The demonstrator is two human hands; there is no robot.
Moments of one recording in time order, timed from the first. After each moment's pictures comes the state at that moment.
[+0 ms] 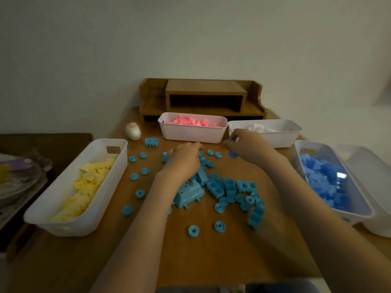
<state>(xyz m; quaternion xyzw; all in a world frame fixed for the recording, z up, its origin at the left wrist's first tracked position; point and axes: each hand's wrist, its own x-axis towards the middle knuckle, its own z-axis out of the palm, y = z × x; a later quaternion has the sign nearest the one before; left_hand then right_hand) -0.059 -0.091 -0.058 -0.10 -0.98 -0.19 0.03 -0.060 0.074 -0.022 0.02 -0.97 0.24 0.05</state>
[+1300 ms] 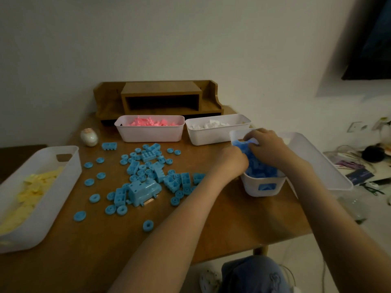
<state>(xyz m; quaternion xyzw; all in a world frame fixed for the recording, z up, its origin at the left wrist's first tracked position) -0.002 0.096 -0.036 -0.14 -0.91 -0.38 -0.13 -0.001 0.220 -0.032 -0.04 -0.98 0.14 0.13</state>
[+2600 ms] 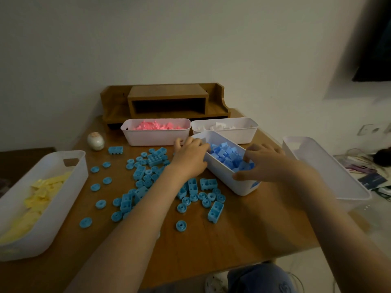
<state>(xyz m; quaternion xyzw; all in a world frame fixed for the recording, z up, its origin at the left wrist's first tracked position) -0.059 0.002 -0.057 -0.26 -0.96 -0.05 0.11 0.020 0.181 -0.015 0.00 -1.00 -0.01 -0.06</state>
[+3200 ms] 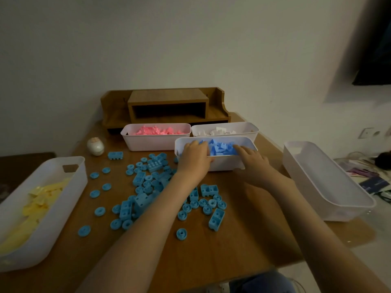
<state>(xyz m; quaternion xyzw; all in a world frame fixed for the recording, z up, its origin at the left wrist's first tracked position) -0.064 0.020 -0.057 -0.19 -0.94 -0.22 0.15 -0.021 0.180 -0.060 -0.02 -0.99 0.10 0.05</state>
